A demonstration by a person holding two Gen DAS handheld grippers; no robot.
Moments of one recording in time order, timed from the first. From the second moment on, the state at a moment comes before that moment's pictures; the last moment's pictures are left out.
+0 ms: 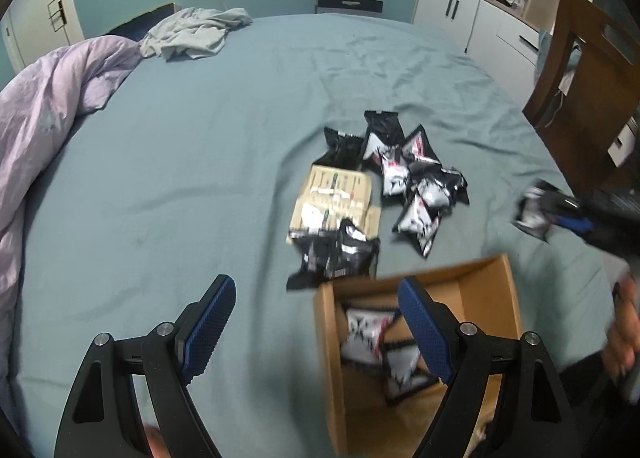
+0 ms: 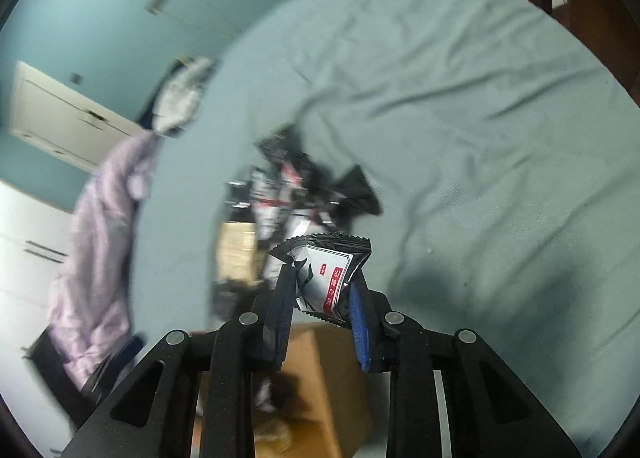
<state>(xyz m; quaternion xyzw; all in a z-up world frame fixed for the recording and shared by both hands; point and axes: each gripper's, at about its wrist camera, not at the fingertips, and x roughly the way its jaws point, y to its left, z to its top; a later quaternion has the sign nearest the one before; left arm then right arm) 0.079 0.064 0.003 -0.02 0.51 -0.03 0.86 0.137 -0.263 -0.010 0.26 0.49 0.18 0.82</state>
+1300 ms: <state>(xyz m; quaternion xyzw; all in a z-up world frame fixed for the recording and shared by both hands) 0.157 0.033 -0.037 -0.01 0.54 -0.04 0.84 0.063 -0.244 -0.008 0.18 0.45 0.21 0.85</state>
